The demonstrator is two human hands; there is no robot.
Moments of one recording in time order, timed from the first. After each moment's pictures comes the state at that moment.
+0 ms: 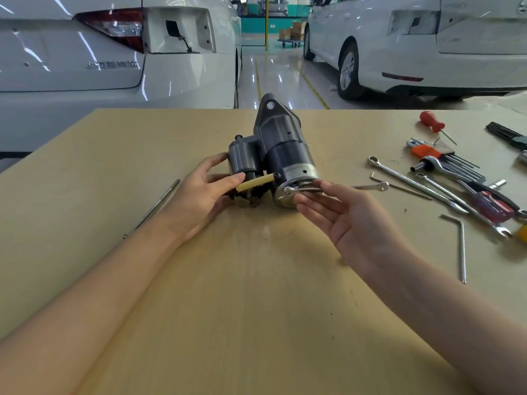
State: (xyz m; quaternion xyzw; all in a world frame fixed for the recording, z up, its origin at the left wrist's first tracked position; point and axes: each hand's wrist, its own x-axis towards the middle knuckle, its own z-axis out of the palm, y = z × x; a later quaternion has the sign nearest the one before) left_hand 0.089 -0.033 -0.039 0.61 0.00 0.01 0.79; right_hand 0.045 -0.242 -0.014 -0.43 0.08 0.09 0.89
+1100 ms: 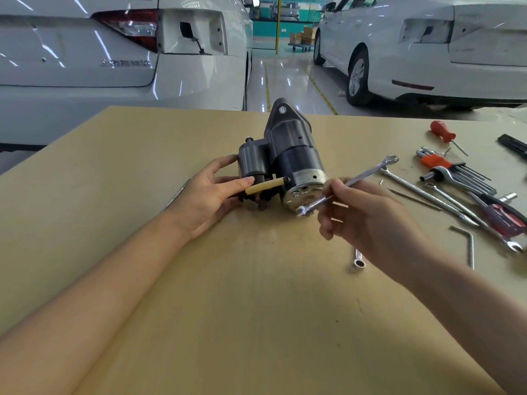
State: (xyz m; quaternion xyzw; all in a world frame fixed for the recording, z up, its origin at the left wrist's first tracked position) left_hand 0.085 -0.030 -0.034 0.60 0.02 -0.01 0.80; right_hand 0.044 -0.260 -0.006 -0.60 -0.10 0.13 0.78
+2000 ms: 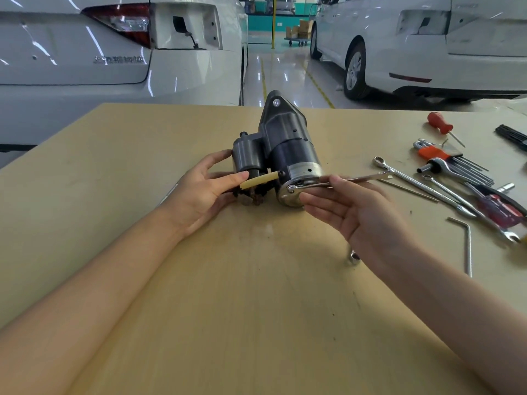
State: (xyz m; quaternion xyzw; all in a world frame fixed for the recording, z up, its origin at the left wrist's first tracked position) left_hand 0.089 -0.027 -0.038 0.60 0.02 0.00 0.80; right_hand 0.055 -0.255 -0.022 -0.50 0.00 0.08 0.86
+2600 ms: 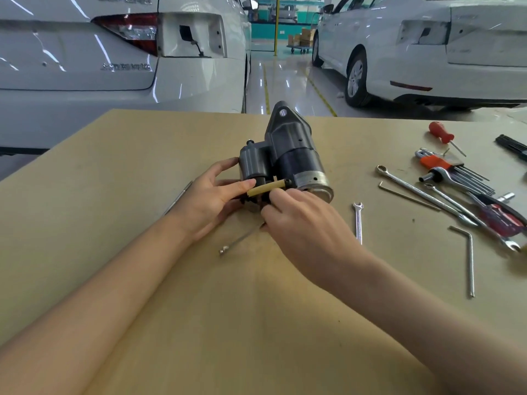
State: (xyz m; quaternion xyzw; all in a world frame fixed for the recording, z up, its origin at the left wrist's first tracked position) left_hand 0.086 -0.029 -0.037 0.62 0.01 -0.01 0.79; right_hand 0.032 -0.201 -0.006 -0.90 -0.38 -0.21 0.01
